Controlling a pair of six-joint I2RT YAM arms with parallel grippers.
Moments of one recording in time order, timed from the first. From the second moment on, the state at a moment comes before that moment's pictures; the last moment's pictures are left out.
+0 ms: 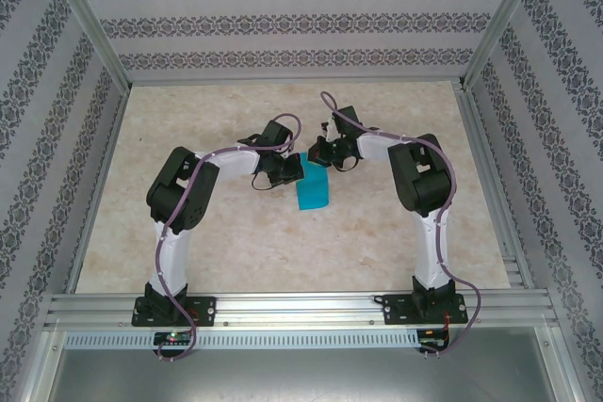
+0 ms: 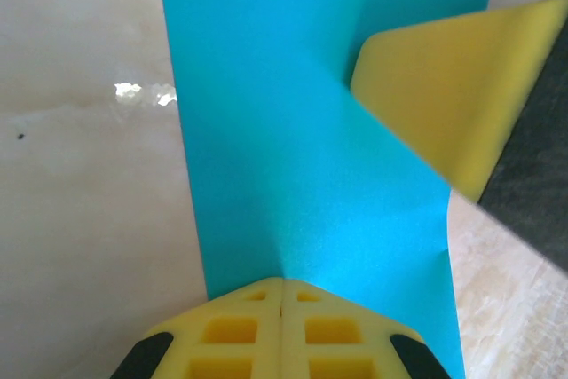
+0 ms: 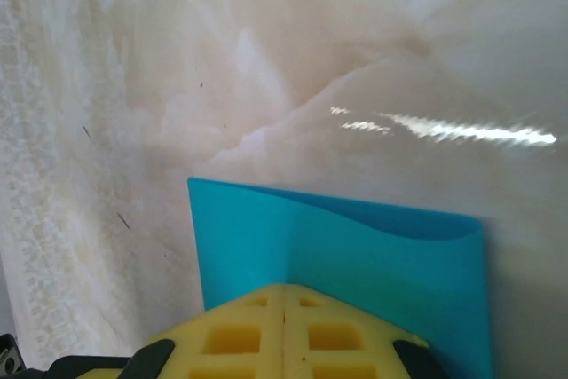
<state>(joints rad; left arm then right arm) -0.53 2.10 1.34 -0.32 0.41 -0.78 0.35 2.18 1.41 -0.23 -0.58 0.57</state>
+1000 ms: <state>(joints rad) -0.53 2.10 1.33 -0.31 0.41 -0.78 0.37 1.99 1.24 -0.27 -0.58 0.55</state>
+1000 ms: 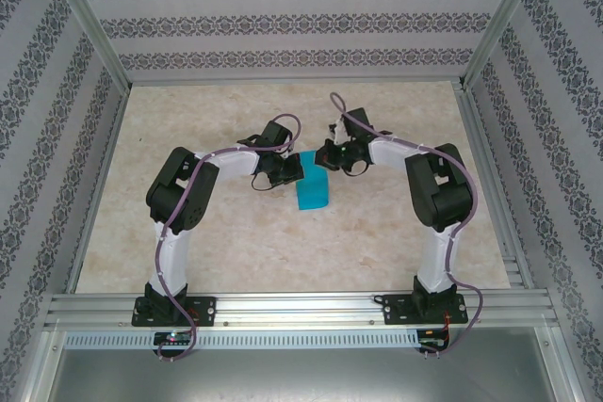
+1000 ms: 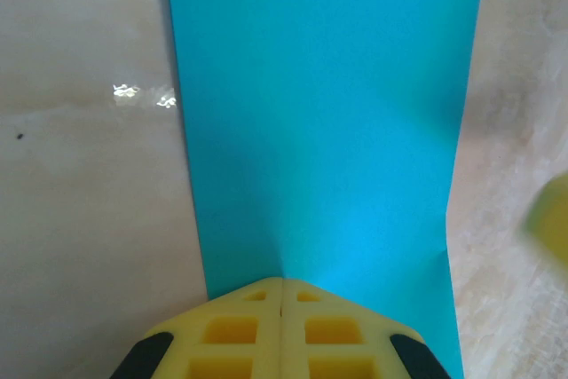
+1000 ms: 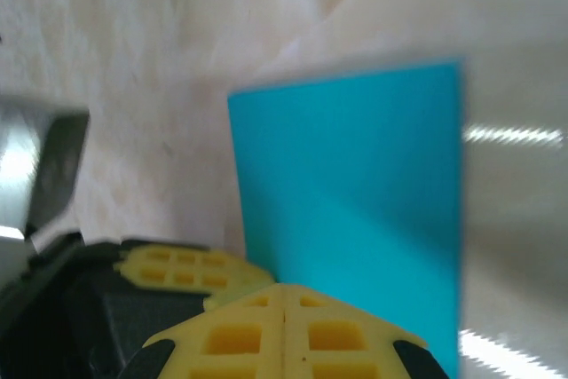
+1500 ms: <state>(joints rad) -0.53 2.10 1.33 -0.31 0.41 -0.78 0.38 2.01 1.21 -0.39 -0.63 0.47</state>
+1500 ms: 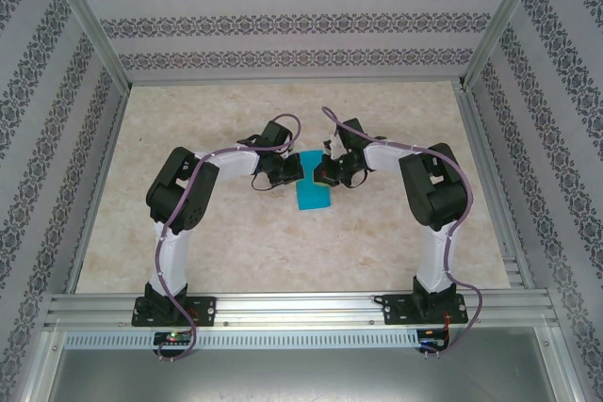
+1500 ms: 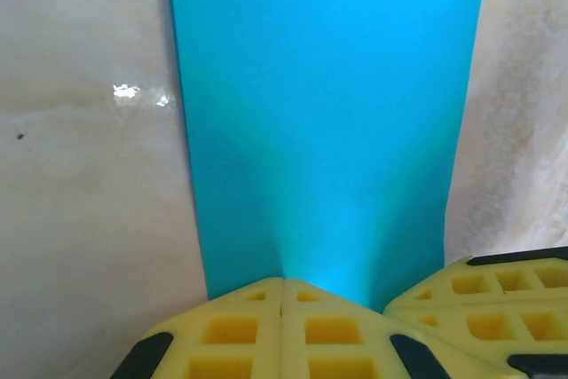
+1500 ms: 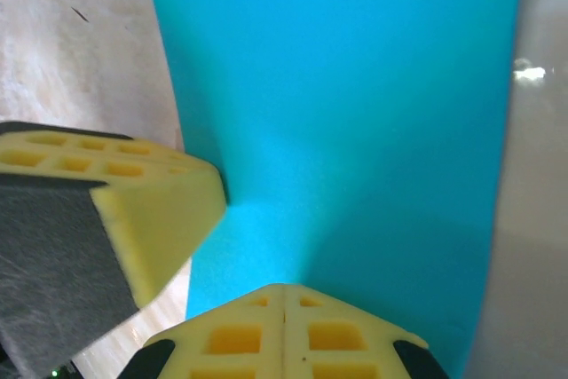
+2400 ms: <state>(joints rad) -0.53 2.10 1.32 -0.29 0.41 -0.78 0.36 1.82 1.06 -0.46 -0.64 0.43</state>
